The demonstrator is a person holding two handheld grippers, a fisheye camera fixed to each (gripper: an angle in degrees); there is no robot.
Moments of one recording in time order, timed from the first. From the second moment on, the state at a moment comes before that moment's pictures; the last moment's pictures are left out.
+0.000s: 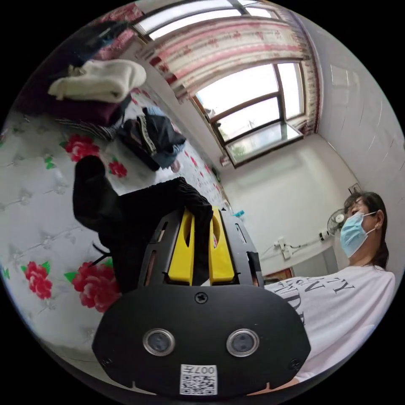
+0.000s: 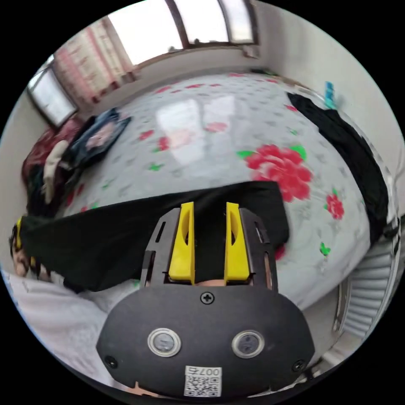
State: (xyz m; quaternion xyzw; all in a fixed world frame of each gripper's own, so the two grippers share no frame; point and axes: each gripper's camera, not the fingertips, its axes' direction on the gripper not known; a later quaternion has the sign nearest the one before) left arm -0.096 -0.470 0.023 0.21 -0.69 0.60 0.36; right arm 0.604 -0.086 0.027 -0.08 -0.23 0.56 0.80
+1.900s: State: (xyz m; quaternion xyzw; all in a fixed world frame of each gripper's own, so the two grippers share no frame) left arm -0.172 -0.495 0.111 0.38 -0.75 0.52 0.17; right arm 0.512 -0.189 -0.015 0.14 -0.27 0.50 0.81
